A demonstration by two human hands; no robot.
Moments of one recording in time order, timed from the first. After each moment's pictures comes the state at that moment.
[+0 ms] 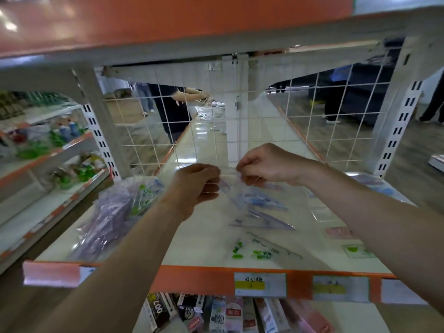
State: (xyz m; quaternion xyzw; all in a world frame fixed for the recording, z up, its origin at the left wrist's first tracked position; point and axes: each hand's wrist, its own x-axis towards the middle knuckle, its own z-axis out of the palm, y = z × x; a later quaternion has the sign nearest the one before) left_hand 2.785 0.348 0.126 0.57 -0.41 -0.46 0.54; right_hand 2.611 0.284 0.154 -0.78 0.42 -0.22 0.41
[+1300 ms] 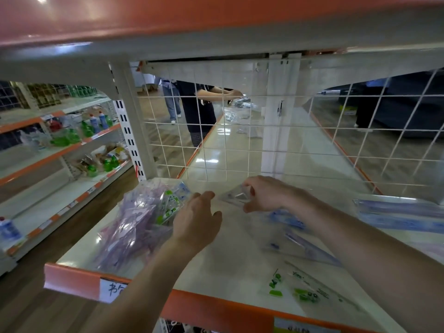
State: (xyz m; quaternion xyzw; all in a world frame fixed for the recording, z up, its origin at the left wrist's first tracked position) left_hand 2.838 0.344 0.074 0.79 -0.55 -0.07 0.26; right_hand 2.696 0.237 0.106 -0.88 0.44 0.00 0.15
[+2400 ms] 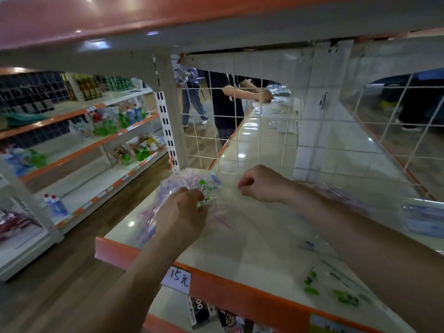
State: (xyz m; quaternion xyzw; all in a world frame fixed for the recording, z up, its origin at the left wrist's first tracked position) left_hand 2.894 0.397 0.089 0.85 -0.49 0.00 0.20; right_hand 2.759 0.257 0.107 -0.89 0.37 -0.12 0.26
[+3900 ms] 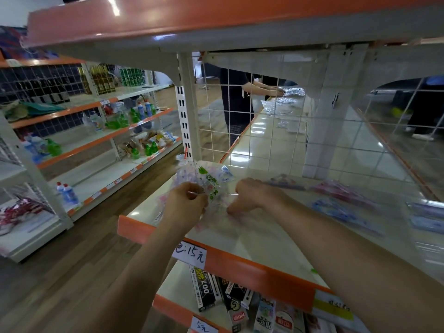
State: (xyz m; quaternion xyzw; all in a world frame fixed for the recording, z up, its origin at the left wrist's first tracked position) left_hand 2.900 0.431 0.088 0.76 -0.35 -0.20 0.51; right_hand 2.806 0.300 0.087 -0.90 0.41 0.07 0.10
